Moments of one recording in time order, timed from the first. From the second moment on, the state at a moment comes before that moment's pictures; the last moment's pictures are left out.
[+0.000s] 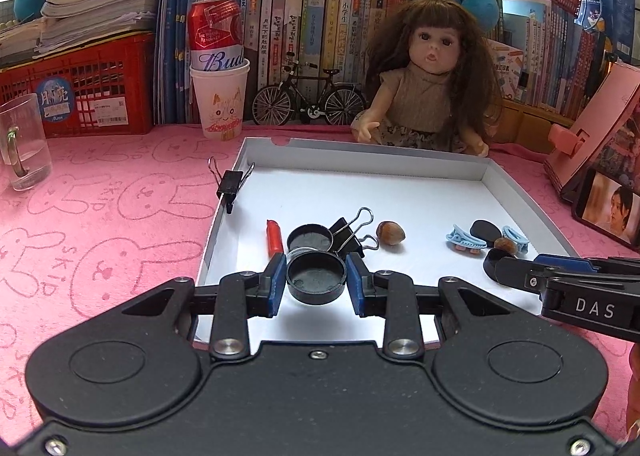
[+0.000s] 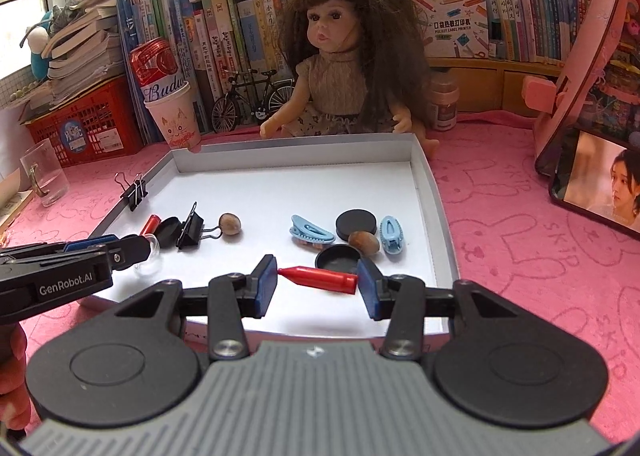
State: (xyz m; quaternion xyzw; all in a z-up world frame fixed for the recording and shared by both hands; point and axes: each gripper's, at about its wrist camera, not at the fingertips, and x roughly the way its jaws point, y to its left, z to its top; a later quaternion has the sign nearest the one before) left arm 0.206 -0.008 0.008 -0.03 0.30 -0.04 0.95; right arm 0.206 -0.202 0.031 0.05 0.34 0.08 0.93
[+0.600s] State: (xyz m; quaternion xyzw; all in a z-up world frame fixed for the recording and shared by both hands) left arm 0.229 -0.011 0.000 -0.03 0.30 -0.03 0.95; right arm 0.229 -0.197 0.018 0.05 0.36 0.06 0.93
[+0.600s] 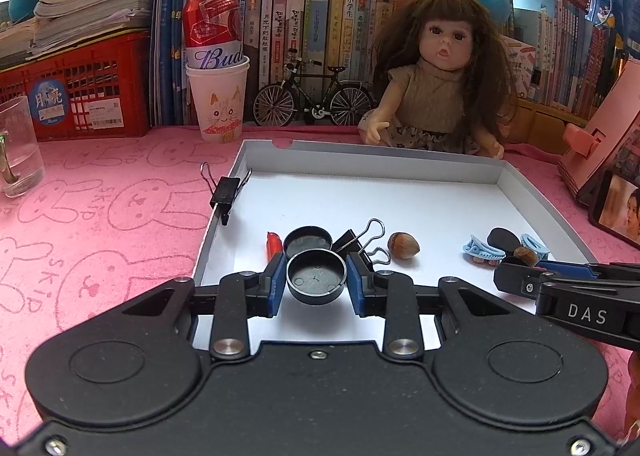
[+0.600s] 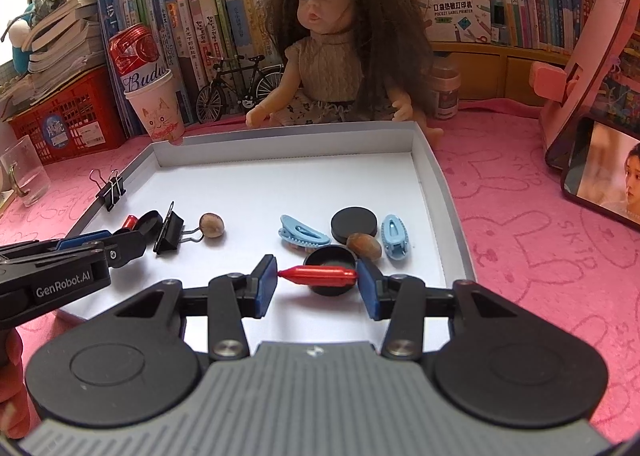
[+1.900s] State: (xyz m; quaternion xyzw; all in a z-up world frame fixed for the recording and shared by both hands) left arm 0.167 -0.012 0.031 -0.01 0.28 -0.05 0.96; right arm 0.183 -0.199 0.043 0.04 0.32 0.03 0.95
